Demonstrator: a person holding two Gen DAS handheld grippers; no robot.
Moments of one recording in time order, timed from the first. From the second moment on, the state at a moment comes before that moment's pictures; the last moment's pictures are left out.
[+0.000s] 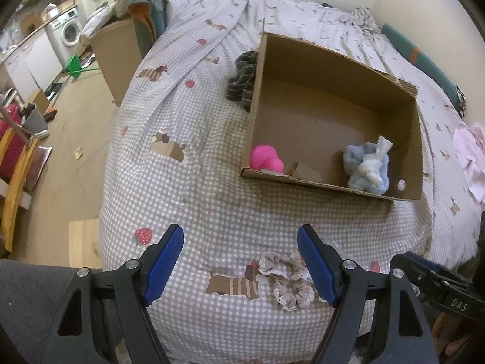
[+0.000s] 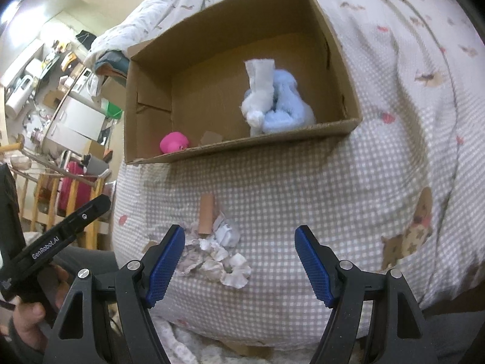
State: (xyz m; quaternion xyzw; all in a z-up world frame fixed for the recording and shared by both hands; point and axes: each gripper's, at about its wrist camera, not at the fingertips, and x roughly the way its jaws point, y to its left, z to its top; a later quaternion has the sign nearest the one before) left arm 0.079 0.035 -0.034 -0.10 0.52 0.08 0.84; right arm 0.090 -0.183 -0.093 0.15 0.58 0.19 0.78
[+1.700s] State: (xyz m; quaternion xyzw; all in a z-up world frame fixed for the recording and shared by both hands) left arm 0.097 0.004 -0.154 -0.11 0.68 0.02 0.72; right arm 0.084 -0.161 -0.112 0.09 0.61 0.22 0.75
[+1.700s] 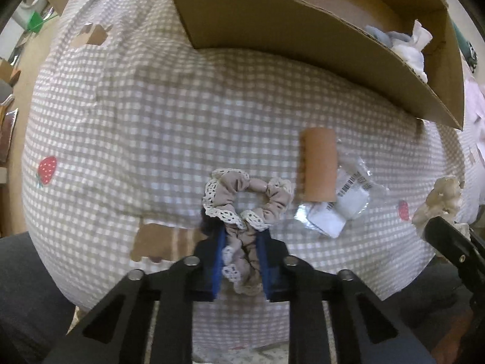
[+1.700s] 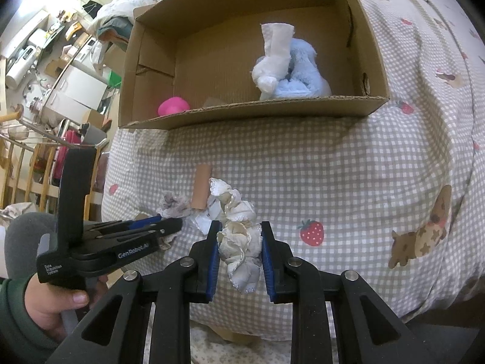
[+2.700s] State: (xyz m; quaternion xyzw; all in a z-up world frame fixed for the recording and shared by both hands) left arm 0.064 0.029 -0.033 -0.10 0.51 0.06 0.85; right arm 0.069 -0.180 -0.057 0.11 0.54 0.25 0.79
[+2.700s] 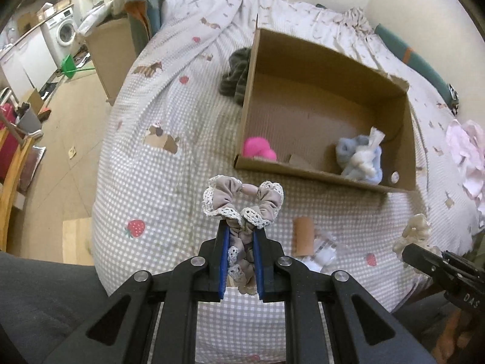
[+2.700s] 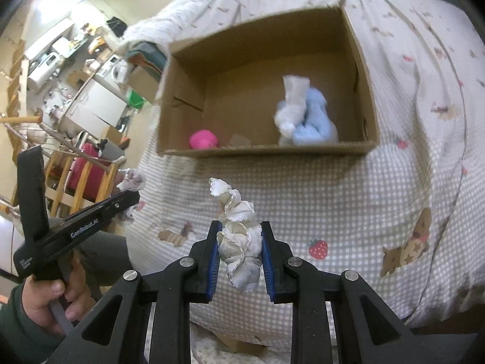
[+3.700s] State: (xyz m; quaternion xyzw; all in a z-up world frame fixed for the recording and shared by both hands) left arm 0.176 0.020 0.041 -0.06 0.44 0.03 0.89; right arm 0.176 -0.170 0.023 0.14 0.45 0.26 0.84
